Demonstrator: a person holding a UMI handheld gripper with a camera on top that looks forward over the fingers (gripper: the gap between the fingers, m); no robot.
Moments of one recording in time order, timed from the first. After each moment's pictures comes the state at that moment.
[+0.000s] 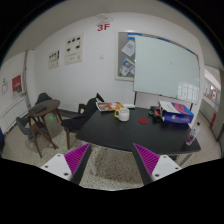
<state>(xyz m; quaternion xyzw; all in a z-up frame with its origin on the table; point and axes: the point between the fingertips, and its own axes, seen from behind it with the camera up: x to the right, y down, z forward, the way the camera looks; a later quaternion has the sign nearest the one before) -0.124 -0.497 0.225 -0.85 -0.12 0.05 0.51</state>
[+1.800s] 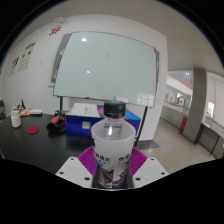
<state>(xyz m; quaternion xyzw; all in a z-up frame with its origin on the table) 0.438 -0.145 0.110 -0.79 0.02 -0.12 0.60</state>
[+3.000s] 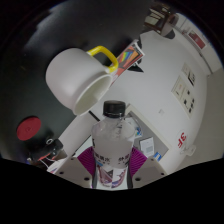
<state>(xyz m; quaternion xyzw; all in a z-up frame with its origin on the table) -0.083 0.094 0.182 -0.25 -0.67 -0.62 0.31</state>
